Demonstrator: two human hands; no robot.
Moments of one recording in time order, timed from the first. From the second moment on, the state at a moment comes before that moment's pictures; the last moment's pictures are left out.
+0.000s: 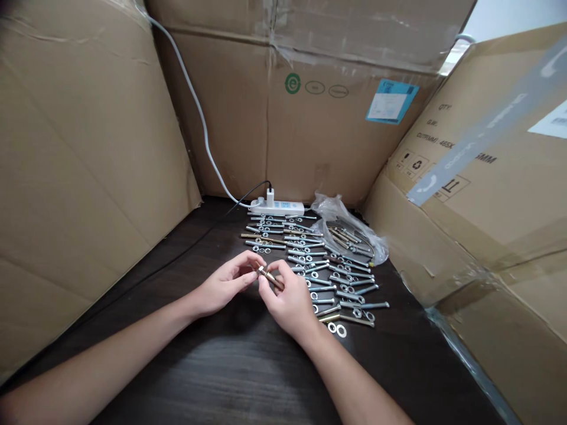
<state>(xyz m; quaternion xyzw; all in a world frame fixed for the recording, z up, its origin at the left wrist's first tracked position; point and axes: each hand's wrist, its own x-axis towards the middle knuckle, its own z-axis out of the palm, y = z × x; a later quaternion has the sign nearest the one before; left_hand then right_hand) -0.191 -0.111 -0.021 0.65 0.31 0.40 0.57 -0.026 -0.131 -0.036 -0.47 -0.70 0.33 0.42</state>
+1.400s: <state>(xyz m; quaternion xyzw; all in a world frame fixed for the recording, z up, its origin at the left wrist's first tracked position) -0.195 -0.111 -0.020 0.77 0.40 0.36 0.35 -0.025 -0.131 -0.035 -0.48 -0.72 0.34 0.38</state>
